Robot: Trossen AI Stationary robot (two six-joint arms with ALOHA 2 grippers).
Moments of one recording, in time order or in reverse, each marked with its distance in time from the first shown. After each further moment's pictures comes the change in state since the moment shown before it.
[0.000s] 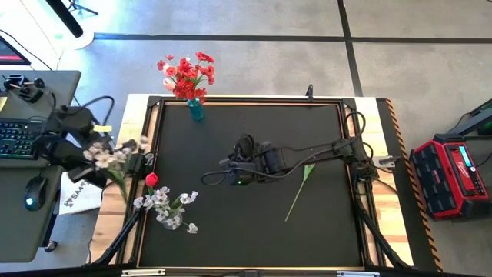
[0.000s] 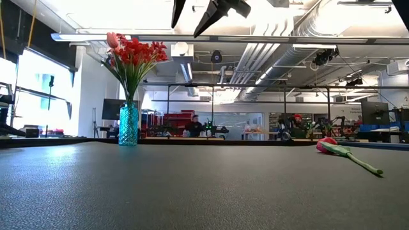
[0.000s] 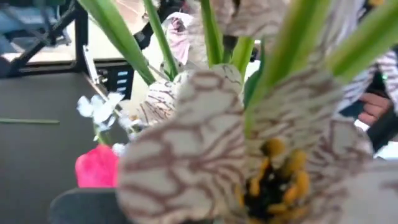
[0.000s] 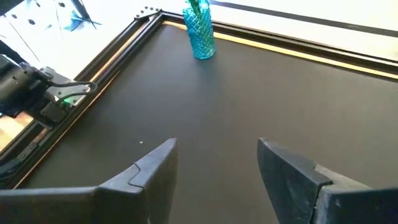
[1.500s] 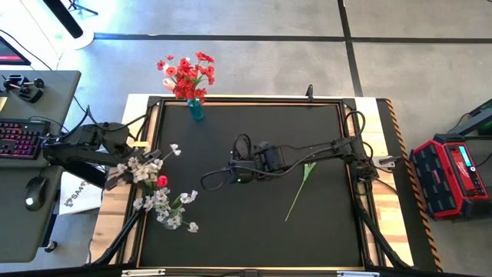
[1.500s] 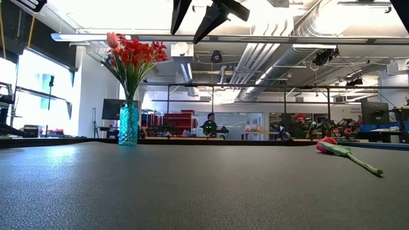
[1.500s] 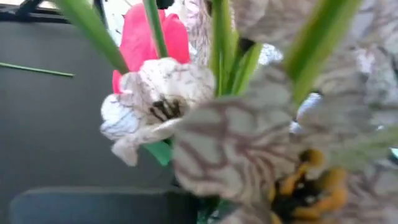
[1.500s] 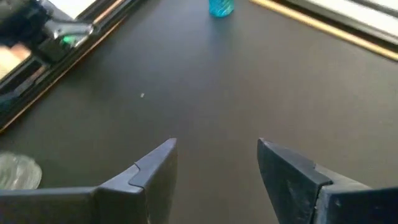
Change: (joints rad) left arm -0.002 -0.034 -0.346 0.171 -0.052 0.017; right arm -0.015 0.000 0.001 -0.039 -0.188 -0.133
